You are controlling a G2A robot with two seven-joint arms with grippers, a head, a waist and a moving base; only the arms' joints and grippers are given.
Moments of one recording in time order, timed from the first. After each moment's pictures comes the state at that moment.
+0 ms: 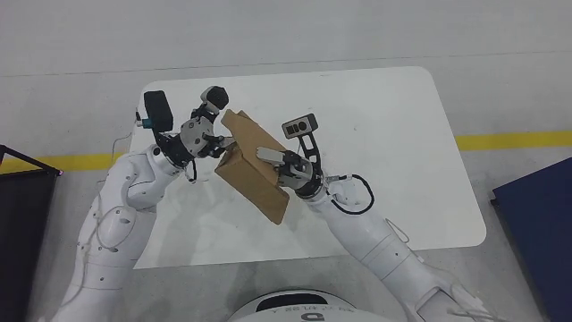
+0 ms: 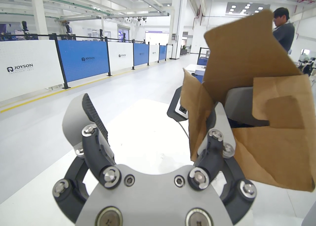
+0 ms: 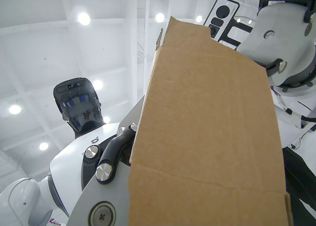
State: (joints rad) left arm 1.37 -1.11 -1.39 -1.65 0.90 -0.90 0.19; right arm -1.23 -1.47 0.90 -1.30 1.11 -0.61 1.21
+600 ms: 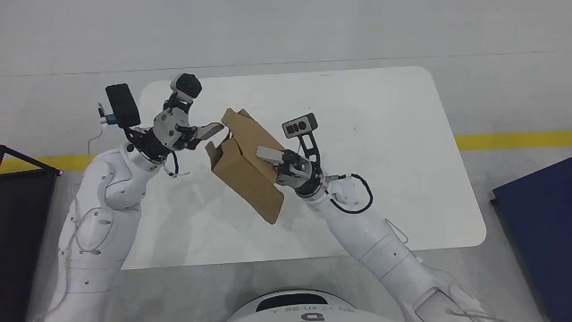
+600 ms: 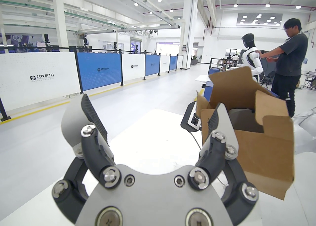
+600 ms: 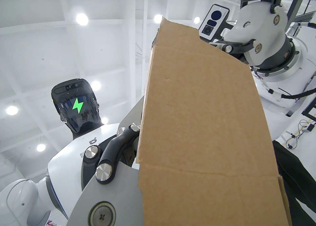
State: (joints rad) left arm 1.40 -1.09 -1.51 -1.69 0.89 -0.91 0.20; right arm -1.23 -1.49 0.92 -1.28 1.08 -0.61 1.21
